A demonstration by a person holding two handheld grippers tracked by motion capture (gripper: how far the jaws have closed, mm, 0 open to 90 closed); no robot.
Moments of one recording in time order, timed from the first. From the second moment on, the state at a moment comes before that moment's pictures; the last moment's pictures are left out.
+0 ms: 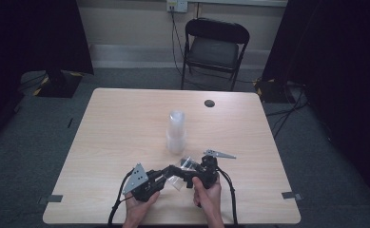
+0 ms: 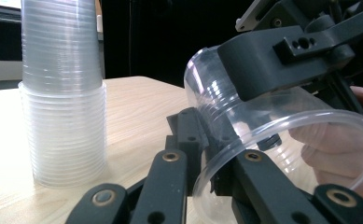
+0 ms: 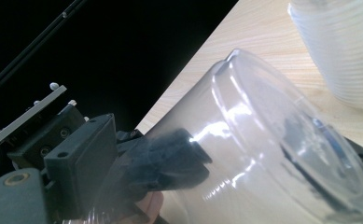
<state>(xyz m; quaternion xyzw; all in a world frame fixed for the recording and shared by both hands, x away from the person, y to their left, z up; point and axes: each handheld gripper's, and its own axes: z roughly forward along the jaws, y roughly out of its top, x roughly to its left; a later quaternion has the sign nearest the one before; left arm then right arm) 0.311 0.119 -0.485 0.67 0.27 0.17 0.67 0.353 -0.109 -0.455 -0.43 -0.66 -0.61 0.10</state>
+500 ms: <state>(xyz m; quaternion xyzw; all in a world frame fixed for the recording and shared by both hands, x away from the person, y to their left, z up) 0.312 0.135 -0.488 0.66 0.28 0.16 0.67 0.358 -0.120 -0.446 -0.43 -0.64 -0.62 0.08</state>
